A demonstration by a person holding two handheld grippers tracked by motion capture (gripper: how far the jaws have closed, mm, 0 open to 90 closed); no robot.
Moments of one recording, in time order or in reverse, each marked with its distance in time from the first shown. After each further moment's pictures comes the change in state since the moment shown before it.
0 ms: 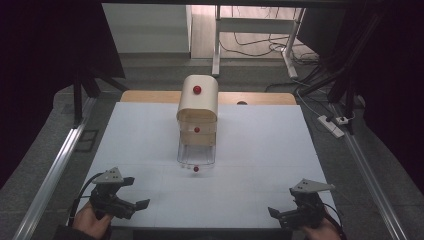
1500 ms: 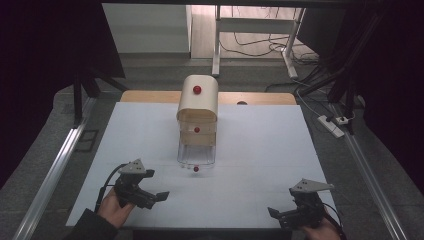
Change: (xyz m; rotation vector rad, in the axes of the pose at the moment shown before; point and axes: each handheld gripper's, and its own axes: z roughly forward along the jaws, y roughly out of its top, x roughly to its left) left arm -0.002 0.033 0.046 0.003 -0.054 0.041; right arm 0.000 0.000 0.001 0.006 0.003 -0.001
